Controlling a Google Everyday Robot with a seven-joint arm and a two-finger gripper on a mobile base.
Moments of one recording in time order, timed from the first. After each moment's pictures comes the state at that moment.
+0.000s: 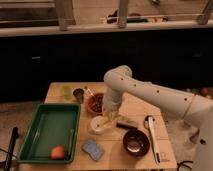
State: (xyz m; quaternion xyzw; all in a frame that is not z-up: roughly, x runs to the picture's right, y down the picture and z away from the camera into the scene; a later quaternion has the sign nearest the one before) arm 0.016 0.151 0.749 -0.35 -0.24 -0.33 0.84
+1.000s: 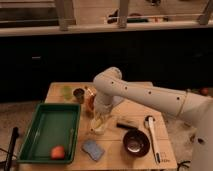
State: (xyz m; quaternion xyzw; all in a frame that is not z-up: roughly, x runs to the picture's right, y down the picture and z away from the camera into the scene) arm -0.020 0.158 0.736 -0.32 -0.26 -0.41 0.81
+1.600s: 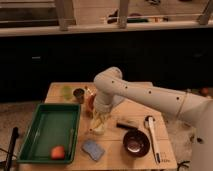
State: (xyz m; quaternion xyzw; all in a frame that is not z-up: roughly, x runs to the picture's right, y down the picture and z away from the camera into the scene) arm -0.022 0.158 0.735 -0.32 -0.27 -0.40 0.81
